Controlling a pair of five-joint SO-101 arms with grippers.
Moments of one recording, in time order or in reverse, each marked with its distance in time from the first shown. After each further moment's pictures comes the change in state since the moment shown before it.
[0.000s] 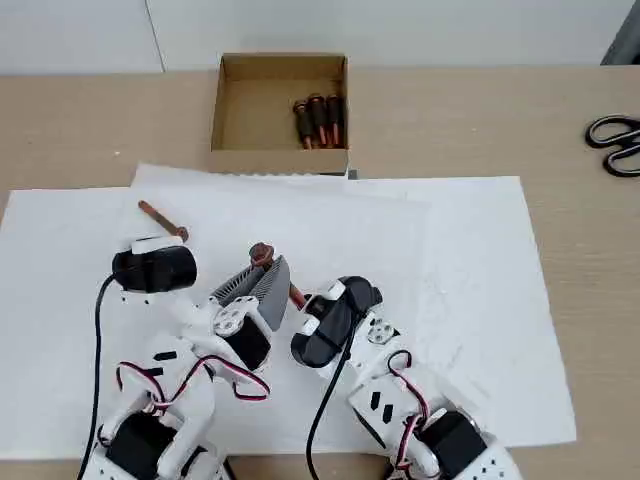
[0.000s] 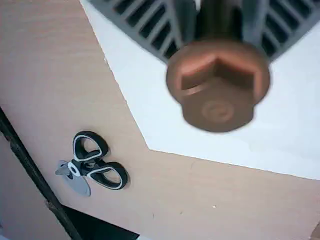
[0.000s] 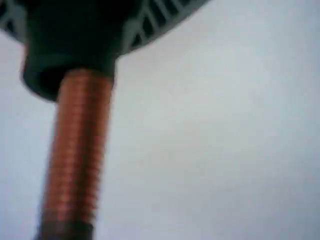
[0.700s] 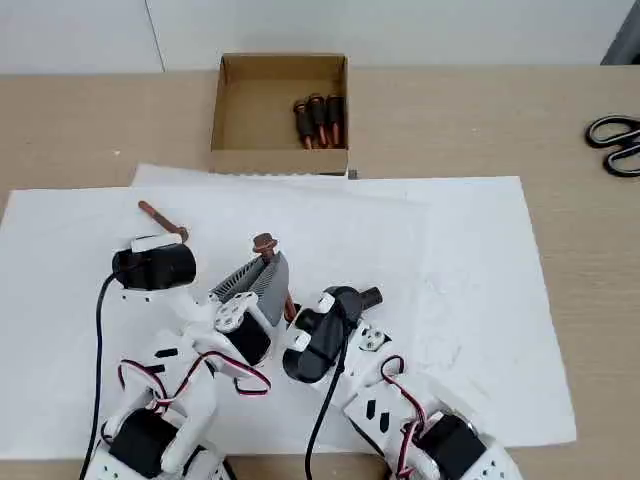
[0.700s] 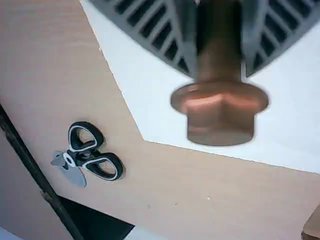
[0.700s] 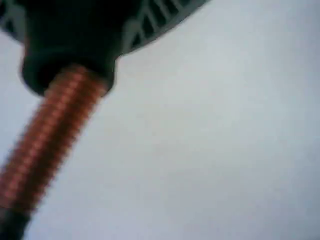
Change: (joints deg) left arm -1.4 0.1 0.8 -2.7 0.0; right arm -3.9 -0.1 -0.2 0.0 0.0
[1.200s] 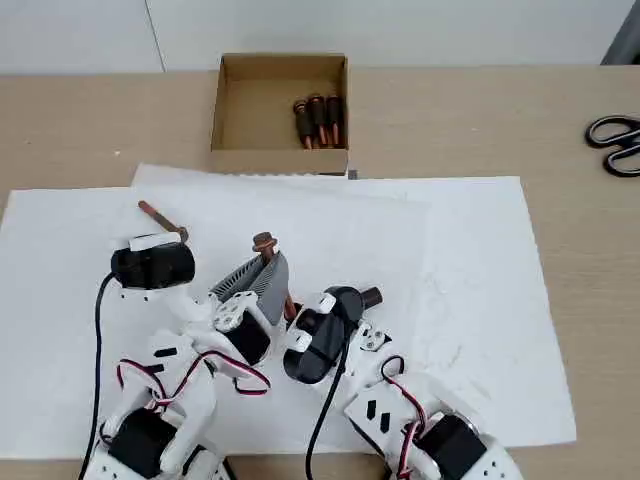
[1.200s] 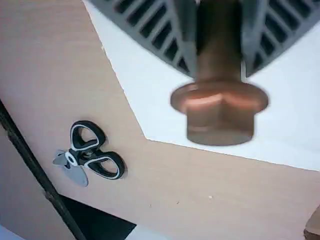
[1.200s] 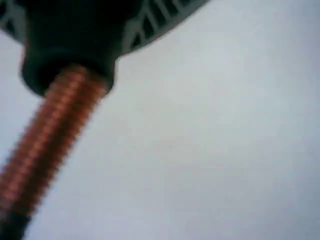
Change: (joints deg) left arm -0.4 0.5 -0.8 0.0 0.0; right arm 0.0 -0.1 -0.1 0.0 0.0
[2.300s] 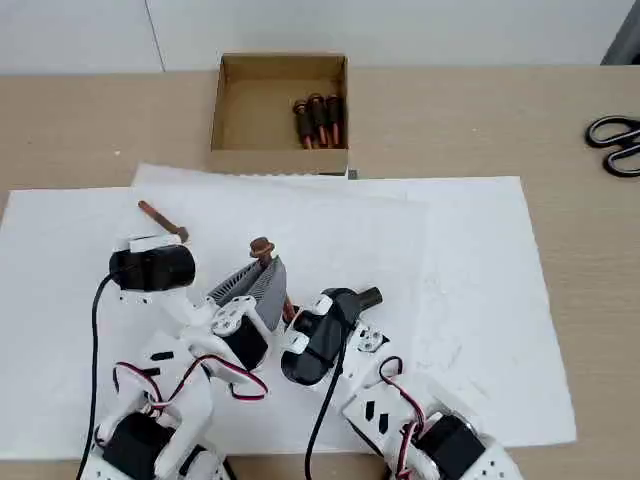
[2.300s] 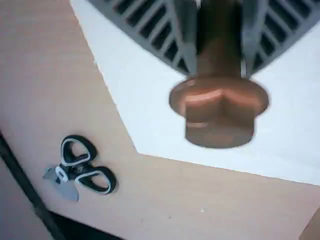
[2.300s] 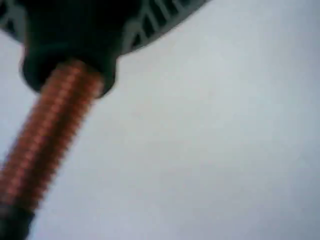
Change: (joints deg) left arm 1.1 -0.5 -2.2 5.7 -2.0; right arm -0.4 0.1 0.1 -0.4 0.0
